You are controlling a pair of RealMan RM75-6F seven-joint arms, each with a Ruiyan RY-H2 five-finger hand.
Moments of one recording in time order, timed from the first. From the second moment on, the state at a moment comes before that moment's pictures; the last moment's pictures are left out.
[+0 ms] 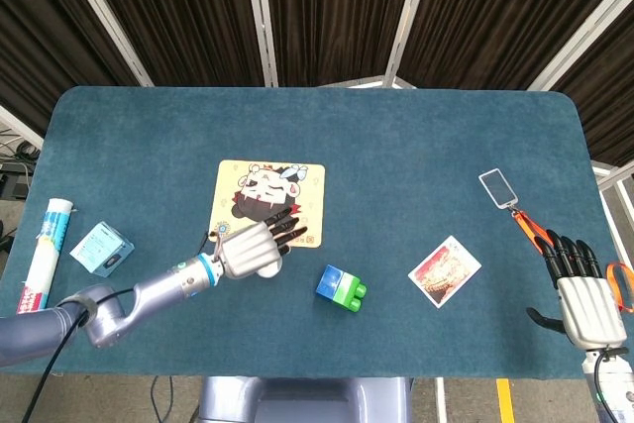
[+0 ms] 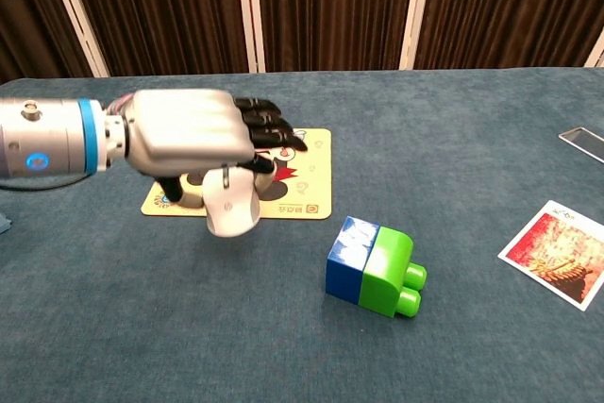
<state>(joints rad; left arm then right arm) -0.94 -1.43 -0.04 -1.40 1.71 0.76 0.47 0.09 -1.11 0.04 -1.63 -1.50 1.44 -0.12</state>
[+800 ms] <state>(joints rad) -1.13 -1.63 0.00 -0.85 1.77 0.68 0.23 0.12 -1.10 0.05 -1.65 -1.45 1.38 -0.14</state>
